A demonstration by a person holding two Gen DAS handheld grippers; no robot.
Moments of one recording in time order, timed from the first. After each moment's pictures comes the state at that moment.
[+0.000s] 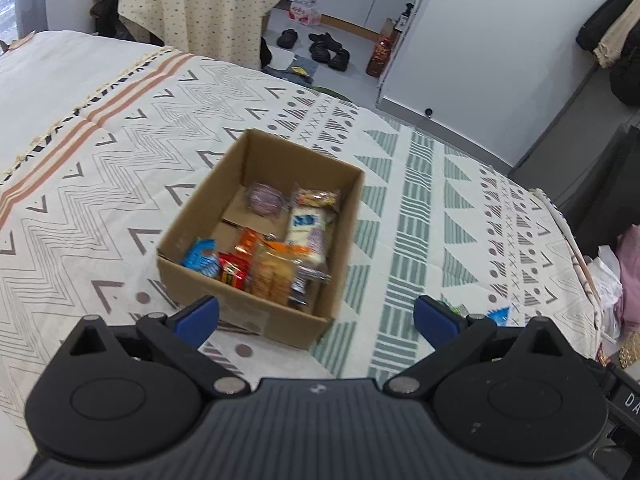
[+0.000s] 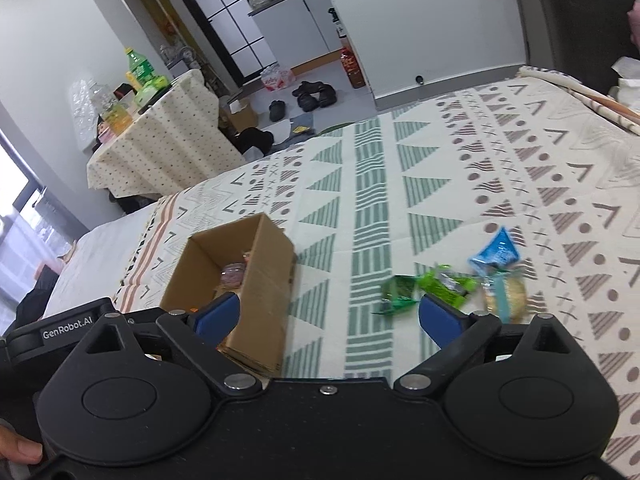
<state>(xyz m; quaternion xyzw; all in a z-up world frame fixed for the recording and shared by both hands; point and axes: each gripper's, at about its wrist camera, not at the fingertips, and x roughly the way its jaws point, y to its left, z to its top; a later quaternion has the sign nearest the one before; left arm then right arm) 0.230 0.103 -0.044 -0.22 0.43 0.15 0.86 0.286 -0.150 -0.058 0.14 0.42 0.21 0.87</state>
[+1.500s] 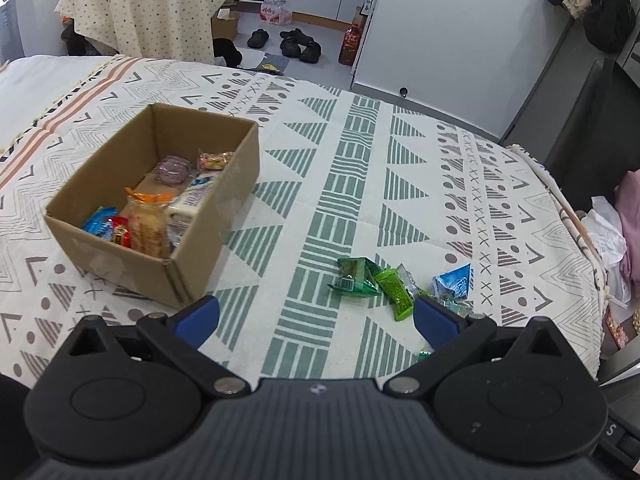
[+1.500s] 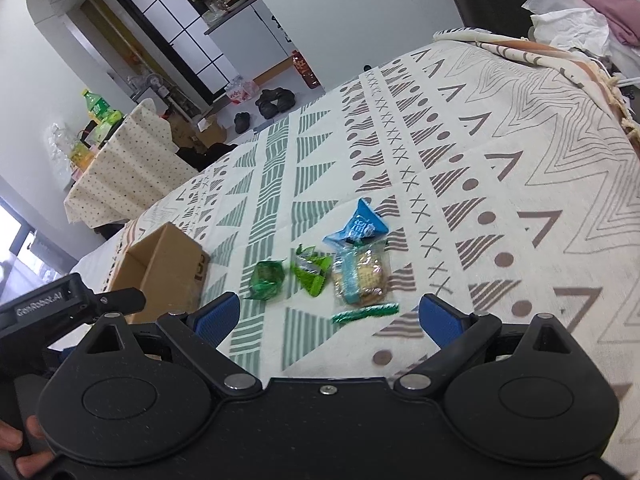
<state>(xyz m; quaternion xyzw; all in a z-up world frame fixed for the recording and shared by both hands) 0.267 -0.024 -0.082 -0.17 0.43 0.15 0.87 0.302 -0.283 -0.134 0.20 0.43 0.19 0.86</state>
